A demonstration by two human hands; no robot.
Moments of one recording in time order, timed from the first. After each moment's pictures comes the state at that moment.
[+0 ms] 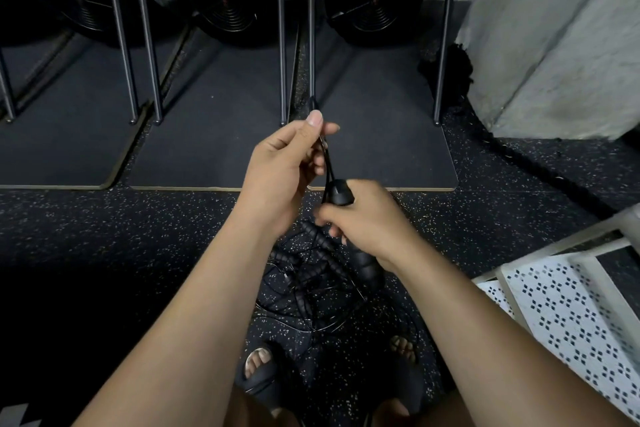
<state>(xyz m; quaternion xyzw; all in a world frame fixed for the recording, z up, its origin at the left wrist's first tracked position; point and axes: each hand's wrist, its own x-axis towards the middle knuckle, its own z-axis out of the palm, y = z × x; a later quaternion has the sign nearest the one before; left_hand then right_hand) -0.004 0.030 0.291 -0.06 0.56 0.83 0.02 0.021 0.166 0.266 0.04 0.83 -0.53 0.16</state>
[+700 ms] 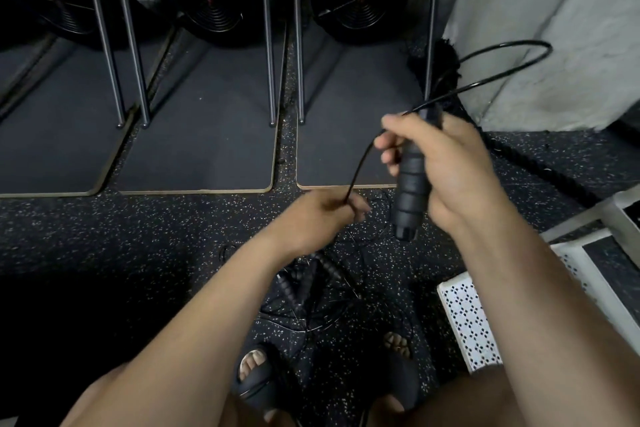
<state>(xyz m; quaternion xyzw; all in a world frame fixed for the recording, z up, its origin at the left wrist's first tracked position) 0.009 0.054 0.234 0.08 0.81 0.53 0.23 0.007 0.234 0.332 0.09 0.63 -0.77 0.01</state>
